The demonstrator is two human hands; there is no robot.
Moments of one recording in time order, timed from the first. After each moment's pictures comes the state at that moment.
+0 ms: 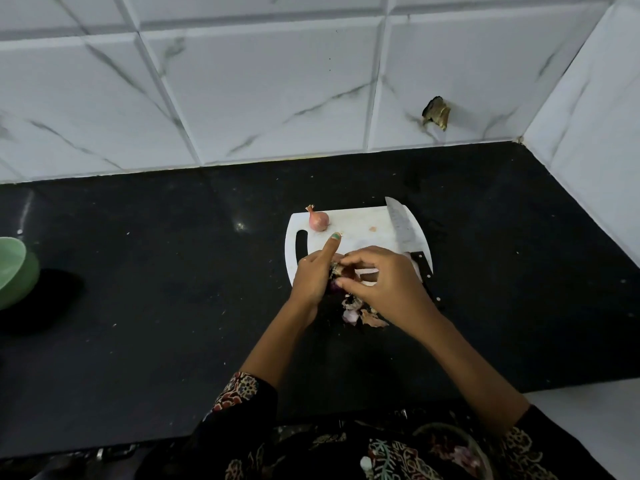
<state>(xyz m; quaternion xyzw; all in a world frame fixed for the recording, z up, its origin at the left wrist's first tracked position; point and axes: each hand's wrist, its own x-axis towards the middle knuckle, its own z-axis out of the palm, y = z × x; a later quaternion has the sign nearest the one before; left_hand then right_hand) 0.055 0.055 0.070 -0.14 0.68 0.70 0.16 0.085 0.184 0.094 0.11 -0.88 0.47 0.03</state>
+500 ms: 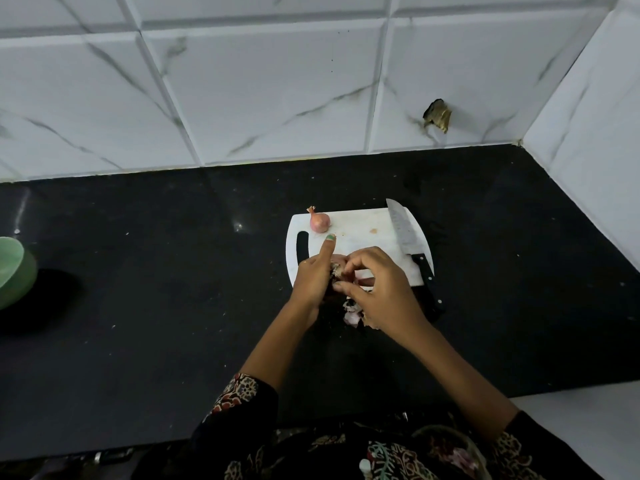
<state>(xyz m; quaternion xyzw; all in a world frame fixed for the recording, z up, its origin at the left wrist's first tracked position) 0.054 0.054 0.072 -0.14 0.66 0.72 0.17 0.087 0.173 0.077 0.10 -0.86 0.49 0.06</state>
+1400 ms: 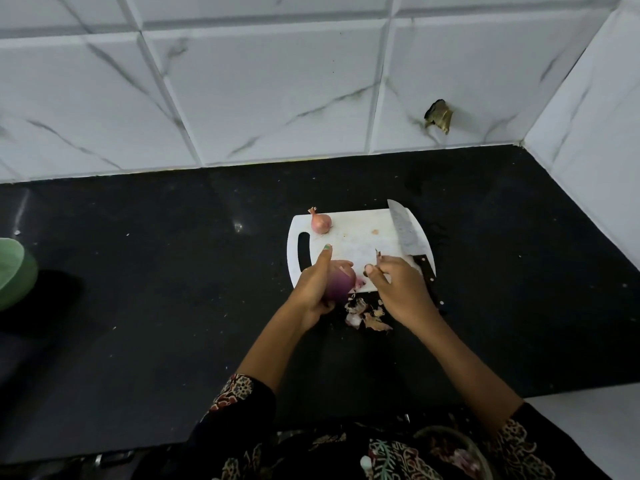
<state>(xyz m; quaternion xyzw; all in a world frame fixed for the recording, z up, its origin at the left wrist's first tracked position) 0.054 0.047 0.067 -0.20 0.62 0.71 0.26 0.071 0.193 0.063 -0.04 -0.92 0.38 0.00</state>
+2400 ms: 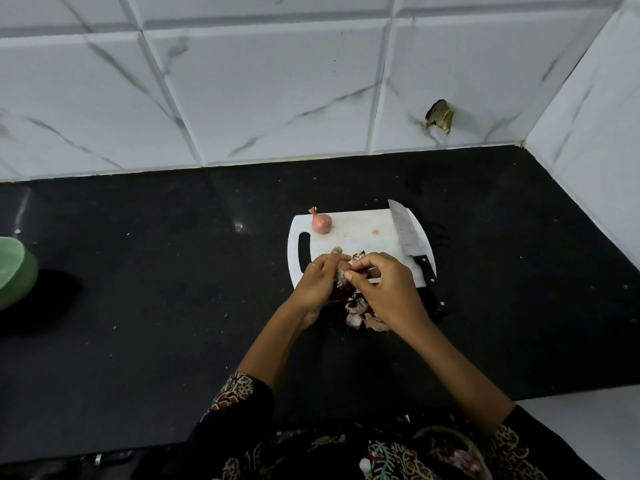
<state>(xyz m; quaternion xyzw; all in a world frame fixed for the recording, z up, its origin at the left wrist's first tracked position) 0.049 0.048 0.062 -0.12 0.64 0.72 0.23 0.075 0.174 0.070 0.01 -0.88 0.47 0.05</state>
